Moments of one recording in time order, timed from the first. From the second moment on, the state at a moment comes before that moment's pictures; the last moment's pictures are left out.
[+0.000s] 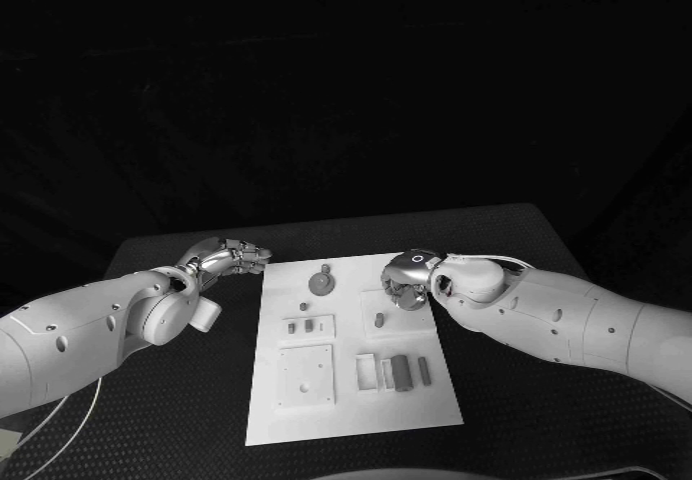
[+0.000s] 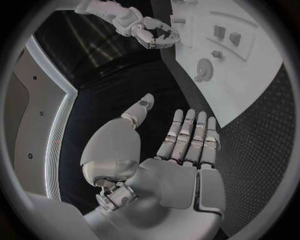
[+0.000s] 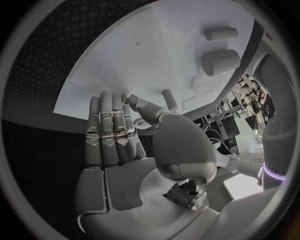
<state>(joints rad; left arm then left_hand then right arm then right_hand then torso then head) 1.11 -0.80 -0.09 1.17 -0.33 -0.13 0.23 0.92 -0.08 0.47 -0.24 0.09 0.71 0.19 0.28 0.48 0.85 0.23 0.08 0.11 0.53 0.25 0.51 0.19 0.01 0.46 0.16 0.06 0.86 1.09 -0.58 -0.09 1.14 -1.86 -0.16 0.02 1.17 -0.04 0.70 -0.29 0.09 0.96 0.14 0.30 0.48 1.26 0.09 0.15 0.13 1.11 0.04 0.54 0.52 0.25 0.92 0.18 0.28 1.15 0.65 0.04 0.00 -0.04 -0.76</state>
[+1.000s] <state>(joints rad) 1.11 -0.81 -0.09 1.18 -0.33 -0.11 0.22 0.92 -0.08 0.47 -0.25 0.08 0.71 0.19 0.28 0.48 0.85 0.23 0.09 0.10 0.52 0.26 0.50 0.20 0.01 0.41 0.18 0.06 0.86 1.07 -0.57 -0.10 1.14 -1.93 -0.22 -0.04 1.21 -0.10 0.73 -0.30 0.09 0.98 0.13 0.31 0.48 1.28 0.08 0.14 0.13 1.13 0.03 0.52 0.58 0.25 0.95 0.16 0.30 1.21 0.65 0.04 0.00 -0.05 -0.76</state>
